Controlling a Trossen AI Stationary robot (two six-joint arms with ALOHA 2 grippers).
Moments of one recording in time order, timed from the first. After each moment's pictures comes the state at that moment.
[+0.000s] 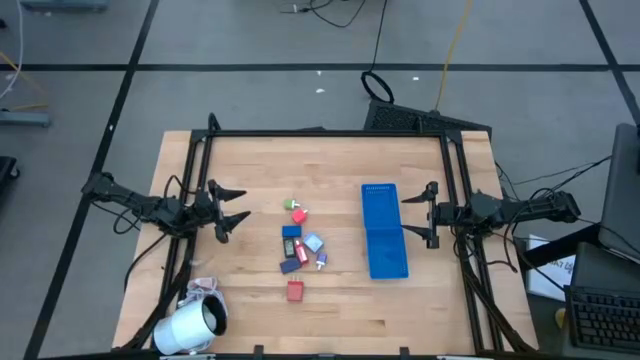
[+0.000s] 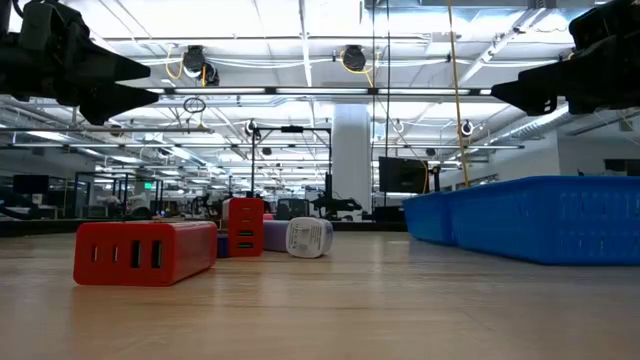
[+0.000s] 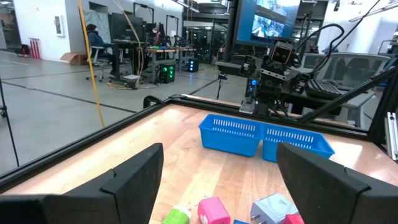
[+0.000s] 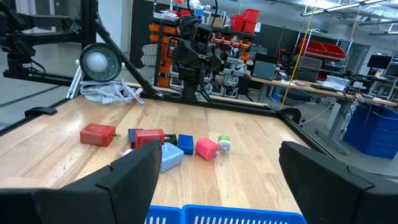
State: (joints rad) left arm -0.38 0.12 0.02 0.15 -0.66 -0.08; right arm 0.15 0.06 0.02 0.08 0.18 -0.17
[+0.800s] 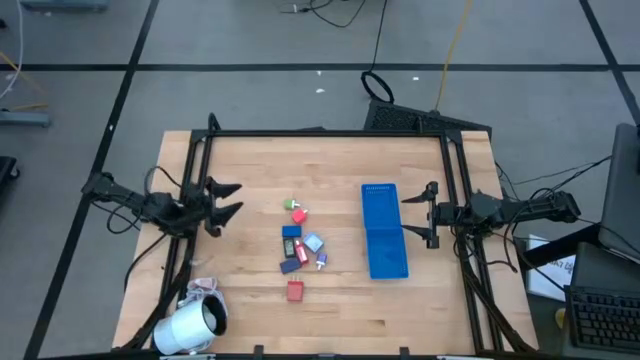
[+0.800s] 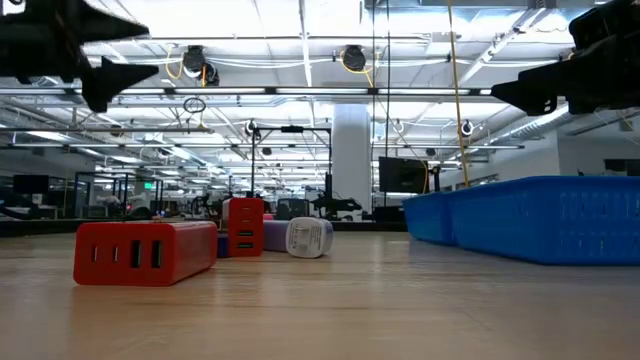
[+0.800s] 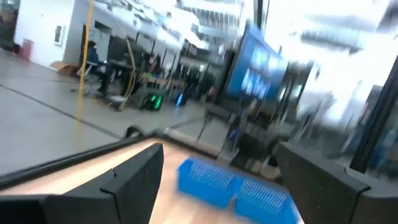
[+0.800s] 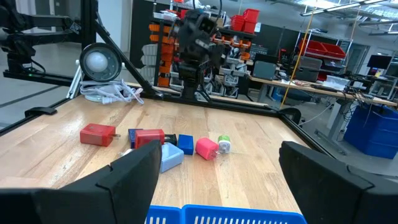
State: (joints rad) left arm -0.38 0.12 0.02 0.42 -0.66 -0.18; right arm 0.15 0.06 0.02 0.08 0.18 -0.17
